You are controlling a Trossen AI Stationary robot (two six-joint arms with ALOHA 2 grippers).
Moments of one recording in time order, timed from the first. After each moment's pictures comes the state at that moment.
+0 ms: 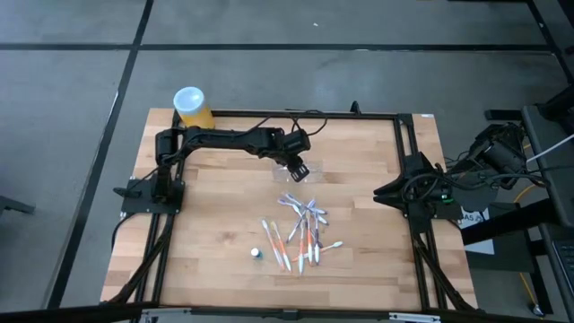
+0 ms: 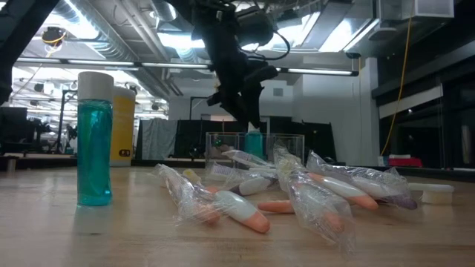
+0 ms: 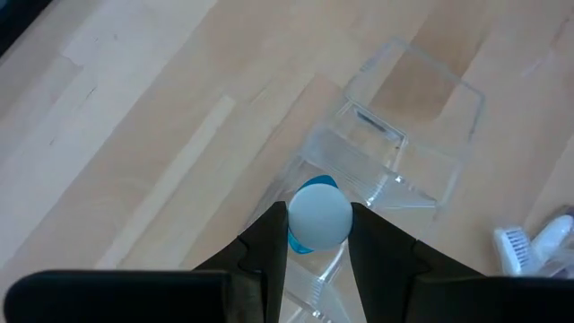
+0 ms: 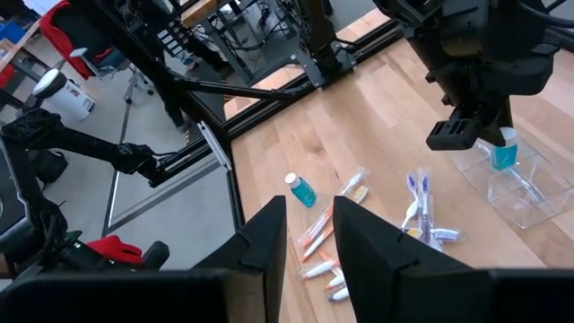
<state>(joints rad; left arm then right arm) 0.22 1.96 1.56 -0.65 -0.14 -0.38 0.76 1.18 1.69 -1.13 0.62 0.96</state>
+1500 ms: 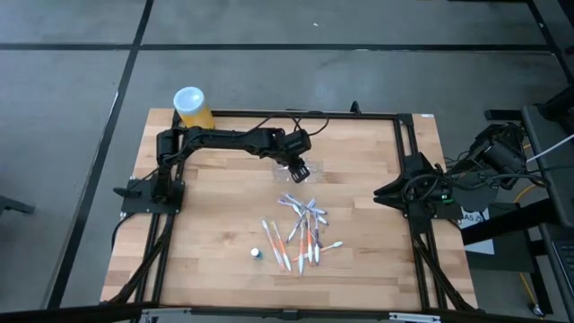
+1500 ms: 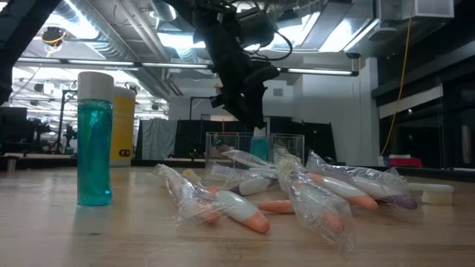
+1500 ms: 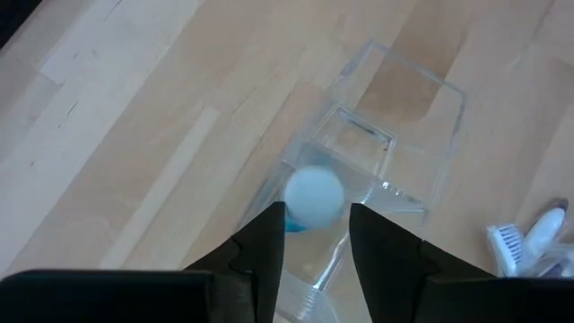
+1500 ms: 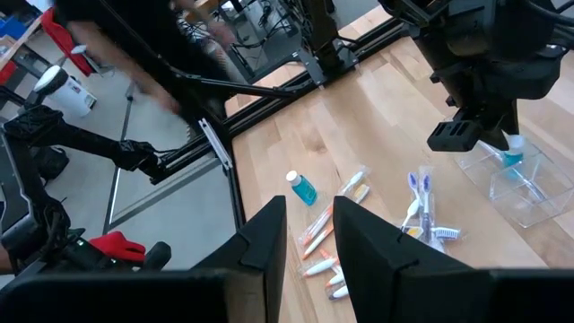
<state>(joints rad) 0.22 1.97 1.56 -0.62 -0.11 -0.33 0.76 1.18 1.69 -1.13 0.61 0.96</state>
